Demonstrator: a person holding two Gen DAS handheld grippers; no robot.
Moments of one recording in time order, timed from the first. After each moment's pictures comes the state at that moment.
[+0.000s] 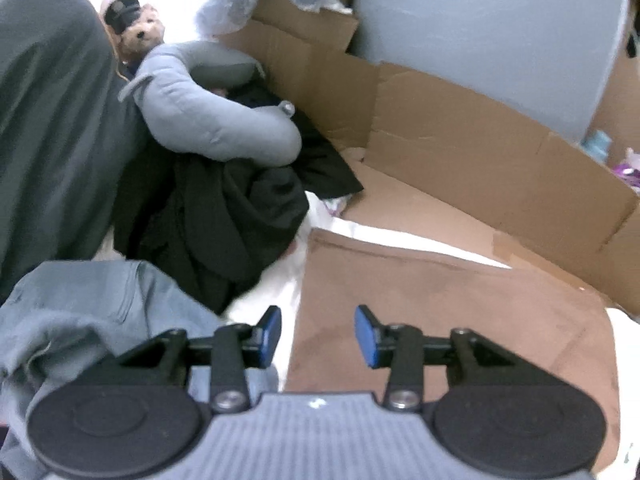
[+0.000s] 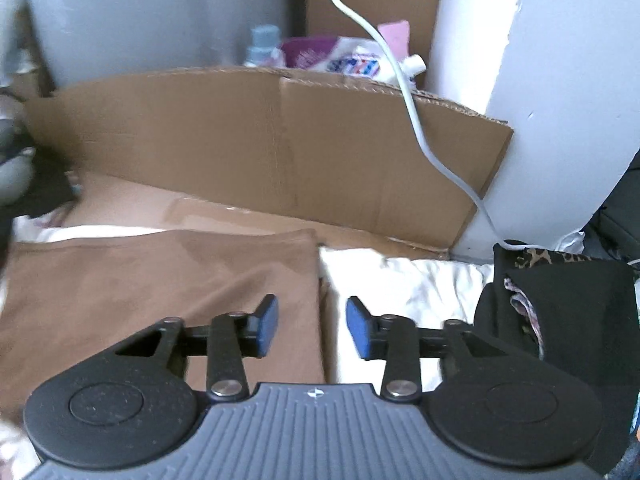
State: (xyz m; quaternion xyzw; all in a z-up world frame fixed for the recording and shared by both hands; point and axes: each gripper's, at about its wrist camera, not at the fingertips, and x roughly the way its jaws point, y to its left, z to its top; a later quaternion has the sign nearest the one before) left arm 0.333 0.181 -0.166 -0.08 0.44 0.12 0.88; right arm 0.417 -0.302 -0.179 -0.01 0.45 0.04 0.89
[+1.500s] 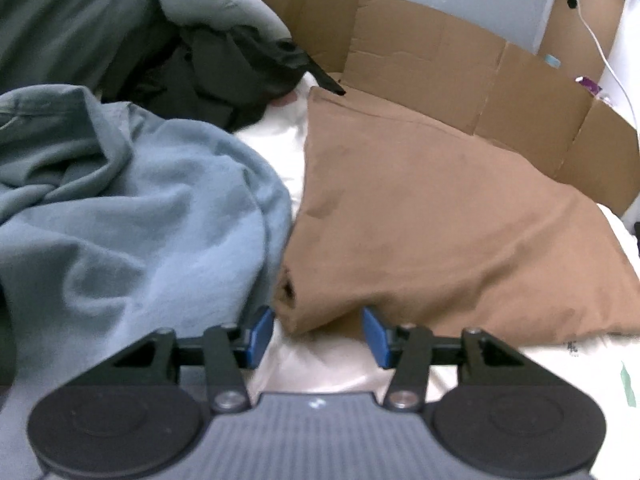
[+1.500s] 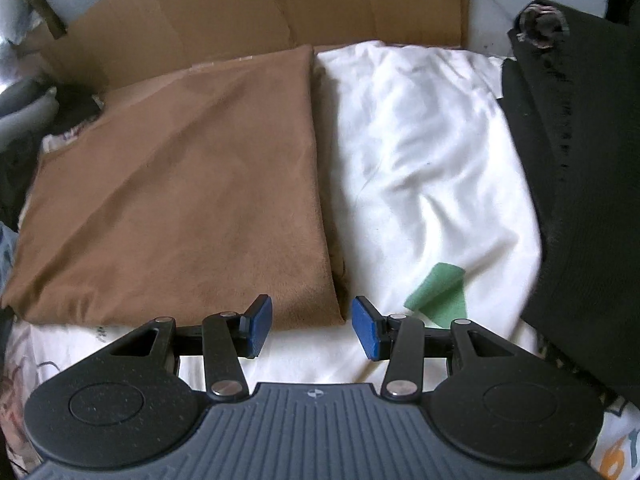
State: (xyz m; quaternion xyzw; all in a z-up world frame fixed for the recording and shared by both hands) left arm 0.195 0.212 -0.322 -0.09 0.42 0.03 0.90; right arm 0.321 -0.356 -0.317 0.08 0.54 0.09 0.83
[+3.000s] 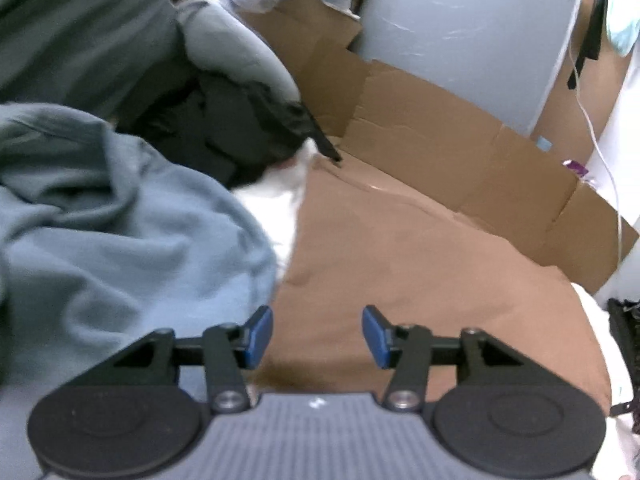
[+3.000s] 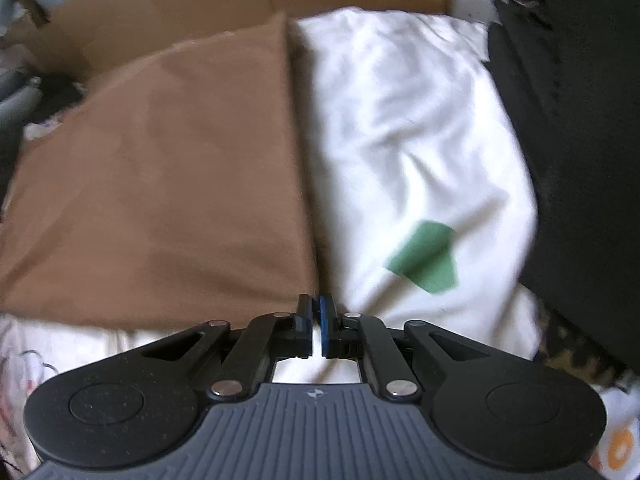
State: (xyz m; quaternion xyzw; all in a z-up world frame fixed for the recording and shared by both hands) left arm 0.198 0.217 -0.305 -0.17 0.34 0.03 0.92; right arm 0.305 -0.366 -0.339 0.08 0.56 0.07 0.82
